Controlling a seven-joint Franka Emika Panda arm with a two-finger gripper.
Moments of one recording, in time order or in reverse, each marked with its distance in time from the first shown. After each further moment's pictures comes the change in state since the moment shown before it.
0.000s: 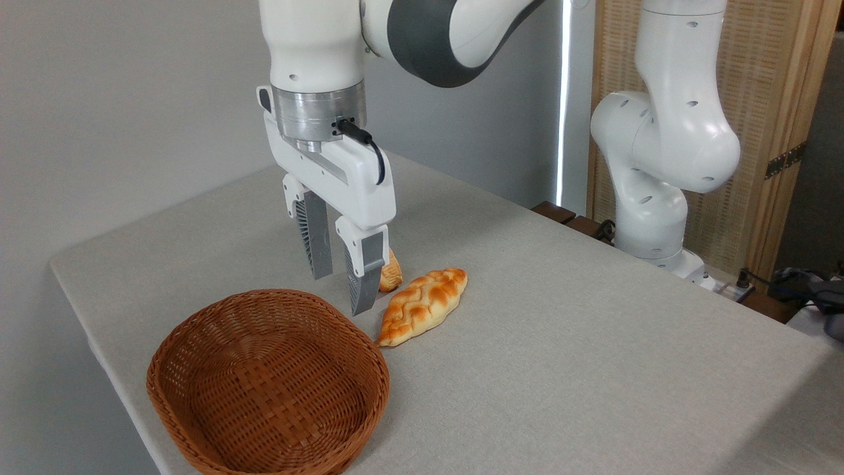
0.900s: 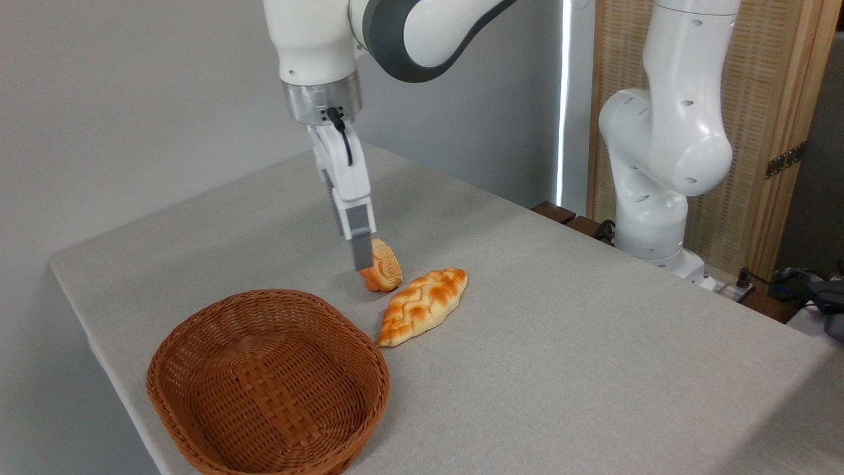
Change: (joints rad) arm -0.207 -0.109 -0.012 -0.172 0.000 -0.048 0.101
